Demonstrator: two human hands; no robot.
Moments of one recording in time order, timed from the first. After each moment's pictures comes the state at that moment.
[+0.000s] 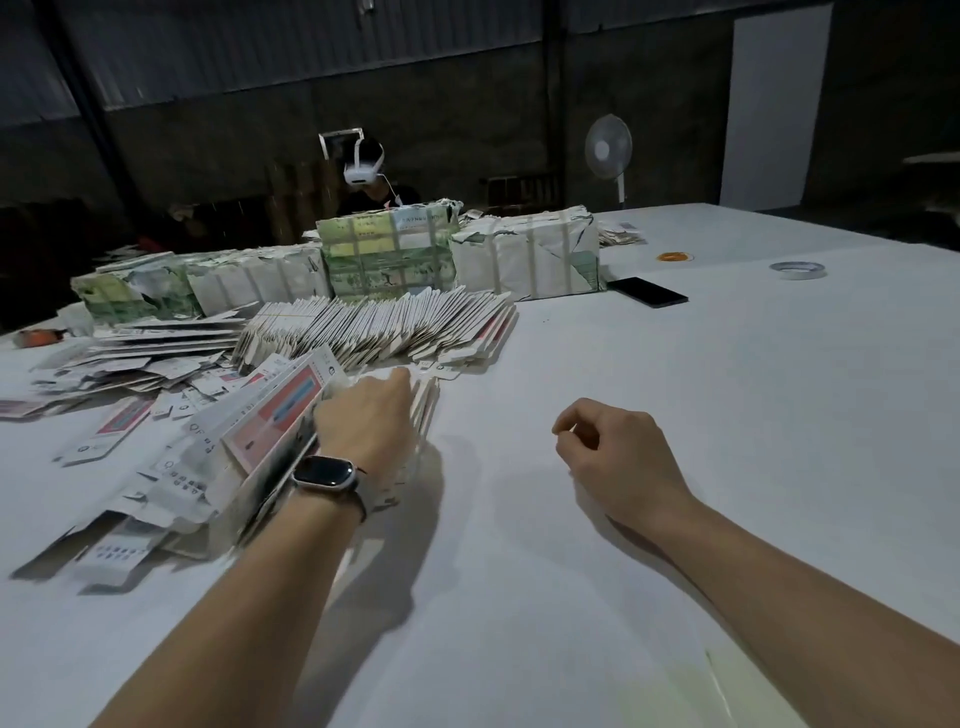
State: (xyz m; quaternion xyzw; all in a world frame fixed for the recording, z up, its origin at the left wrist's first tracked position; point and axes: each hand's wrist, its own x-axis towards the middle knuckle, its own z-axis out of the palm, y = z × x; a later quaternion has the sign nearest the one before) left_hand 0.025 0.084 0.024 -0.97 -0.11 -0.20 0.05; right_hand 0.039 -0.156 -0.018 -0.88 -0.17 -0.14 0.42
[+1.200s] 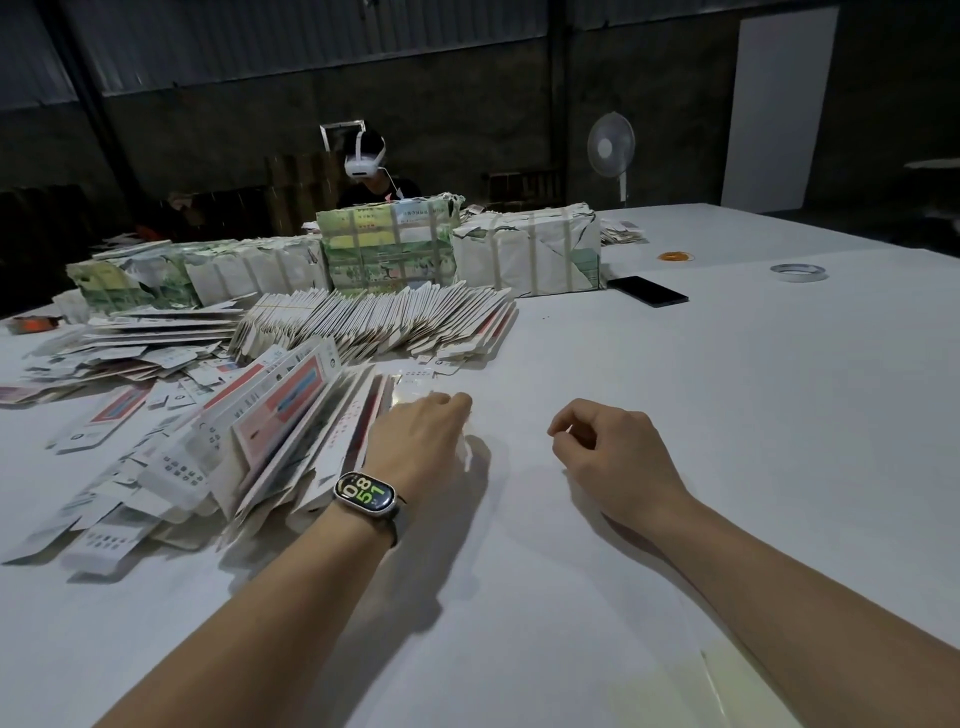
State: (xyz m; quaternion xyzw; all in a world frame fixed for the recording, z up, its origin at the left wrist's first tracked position) left_hand 0.019 0.050 0.005 -0.99 0.01 -0.15 0.05; right_hand 0.042 -0.157 -0.022 -0.87 -0.19 -0.12 0.44
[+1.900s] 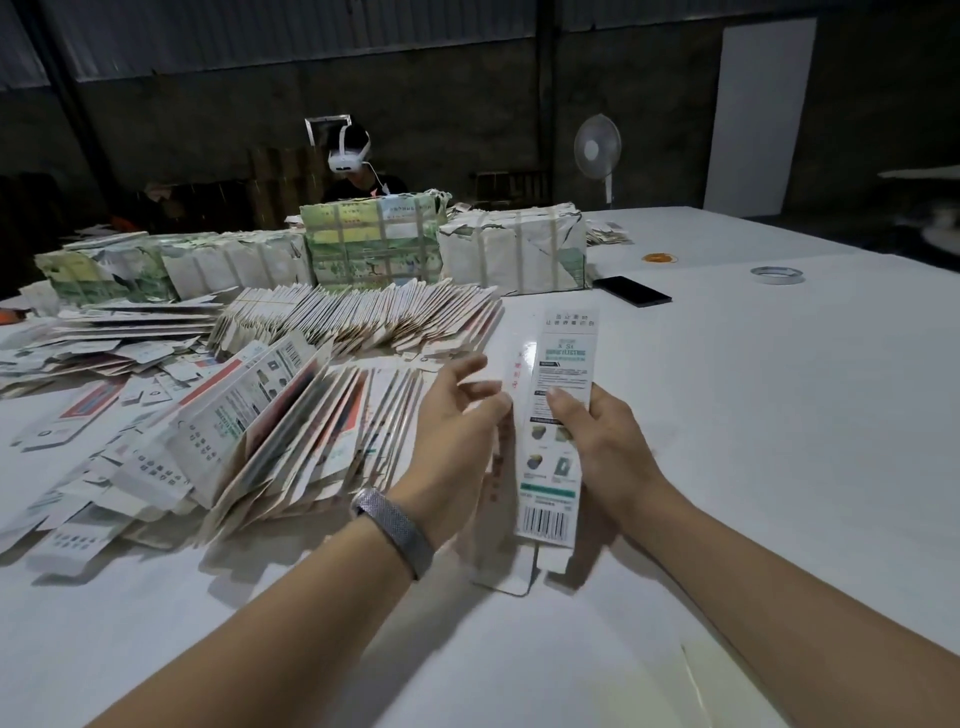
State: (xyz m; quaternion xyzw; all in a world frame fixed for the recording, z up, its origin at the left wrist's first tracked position) left_hand 0.006 -0.012 0.007 -0.61 -0.03 -0.15 -0.77; right_hand 0.034 -0.149 -0.013 -0.65 -0.19 0.00 0.74
